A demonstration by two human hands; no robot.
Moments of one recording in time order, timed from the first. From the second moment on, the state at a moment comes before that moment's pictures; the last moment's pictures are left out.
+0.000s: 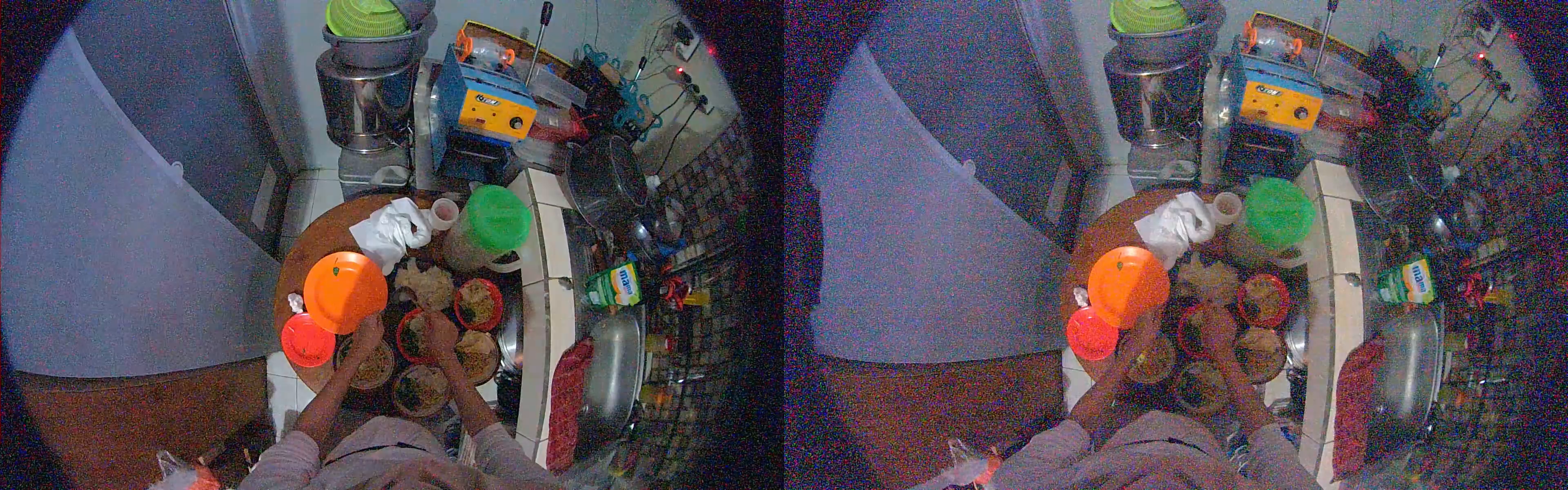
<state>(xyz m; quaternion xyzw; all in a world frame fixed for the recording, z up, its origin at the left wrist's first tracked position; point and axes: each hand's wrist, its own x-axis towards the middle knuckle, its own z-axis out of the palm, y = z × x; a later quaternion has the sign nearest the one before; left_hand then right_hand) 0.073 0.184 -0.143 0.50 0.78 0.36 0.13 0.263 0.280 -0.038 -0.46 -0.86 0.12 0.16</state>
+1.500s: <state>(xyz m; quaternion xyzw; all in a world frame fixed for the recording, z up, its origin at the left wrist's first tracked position) 0.073 0.181 -0.178 0.47 0.77 0.36 0.24 0.303 0.325 -0.144 -0.57 -0.72 0.38 0.14</state>
